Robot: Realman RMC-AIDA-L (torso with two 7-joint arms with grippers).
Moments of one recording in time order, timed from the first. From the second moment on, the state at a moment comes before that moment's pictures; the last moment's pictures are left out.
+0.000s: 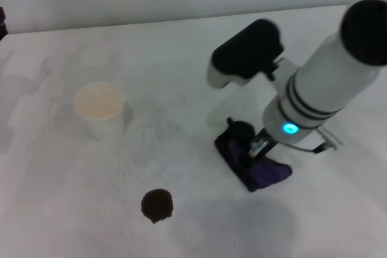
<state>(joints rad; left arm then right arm) -0.40 -2.07 1.11 0.43 -2.49 -0.99 2.75 0.60 2.02 -1.92 -1.29 0.57 1.37 -0.01</state>
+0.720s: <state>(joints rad) -0.36 -2.07 1.13 0.43 -2.48 -1.01 2.76 0.75 2.03 -2.31 -1.21 0.97 1.03 0.03</state>
